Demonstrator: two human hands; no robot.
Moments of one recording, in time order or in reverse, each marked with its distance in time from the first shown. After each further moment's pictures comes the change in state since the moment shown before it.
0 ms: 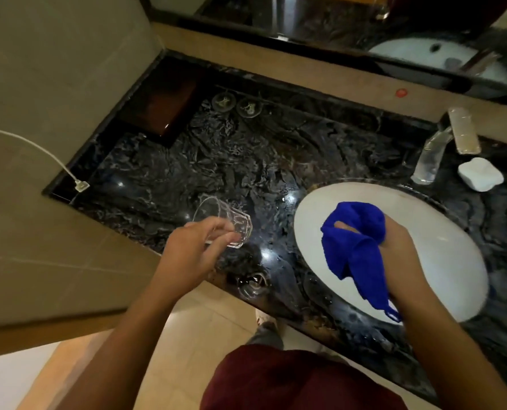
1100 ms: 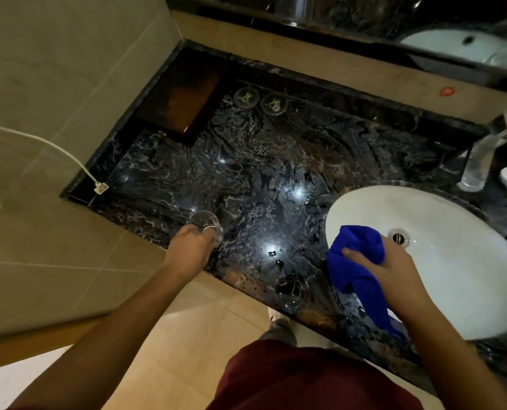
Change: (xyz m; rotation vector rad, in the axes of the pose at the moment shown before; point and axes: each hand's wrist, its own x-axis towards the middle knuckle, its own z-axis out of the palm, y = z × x) left_hand 0.035 -0.173 0.007 0.609 -0.150 0.029; right_hand 0.009 -0.004 0.073 -0.102 -0.044 0.075
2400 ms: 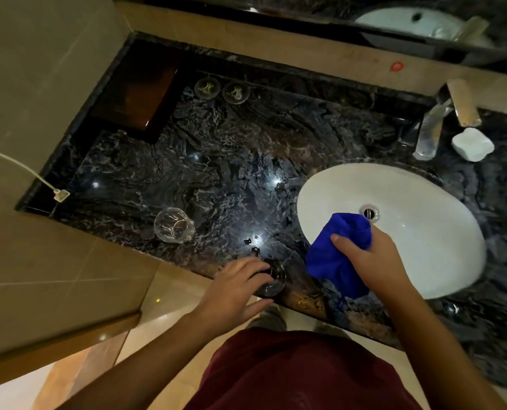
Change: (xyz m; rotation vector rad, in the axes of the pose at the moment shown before) left_hand -0.059 0.125 0.028 -0.327 0.012 0.540; right_hand -0.016 0.036 -0.011 0.085 0.147 0.146
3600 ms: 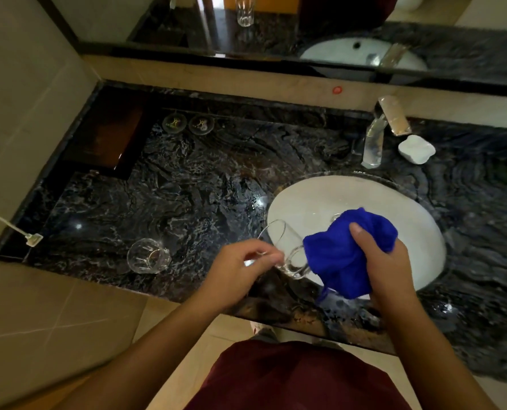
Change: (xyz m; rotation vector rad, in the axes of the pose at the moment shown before) left_hand 0.102 0.066 -0.068 -0.823 0.108 -0.309; right_hand -0.027 -0.001 -0.056 0.585 0.300 0.096
